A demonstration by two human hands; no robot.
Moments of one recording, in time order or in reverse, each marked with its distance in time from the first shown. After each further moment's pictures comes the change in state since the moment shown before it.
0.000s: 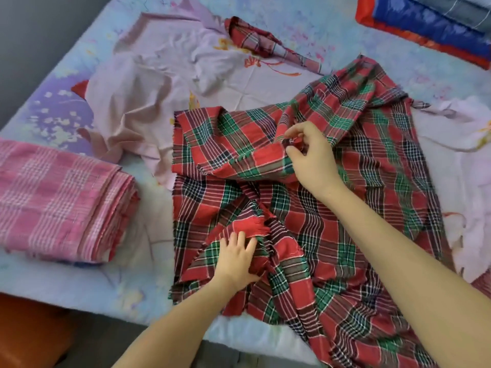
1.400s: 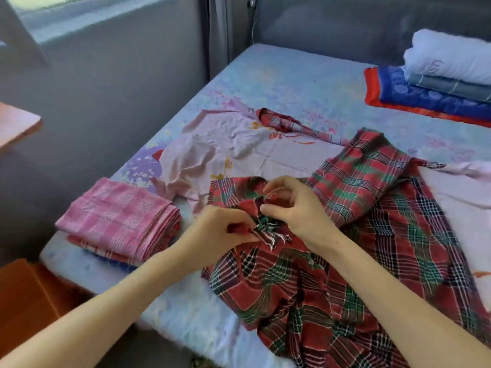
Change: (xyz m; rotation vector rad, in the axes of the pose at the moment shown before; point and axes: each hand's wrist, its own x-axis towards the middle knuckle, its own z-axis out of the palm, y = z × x) left_hand -0.157 0.017 -0.237 -0.610 0.631 0.211; right_hand -0.105 -0.076 -0.074 0.469 -0.341 -0.136
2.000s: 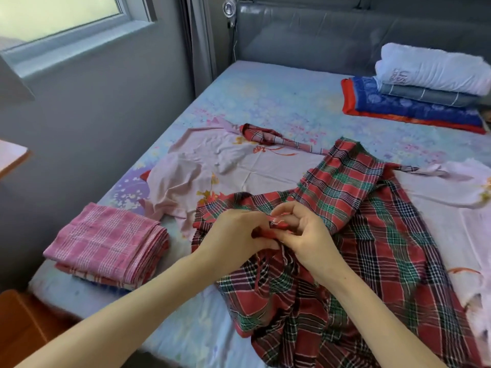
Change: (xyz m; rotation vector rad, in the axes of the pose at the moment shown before) left_hand 0.040 0.068 0.020 0.179 0.030 0.148; right_hand -0.041 -0.008 -0.041 0.160 0.100 0.023
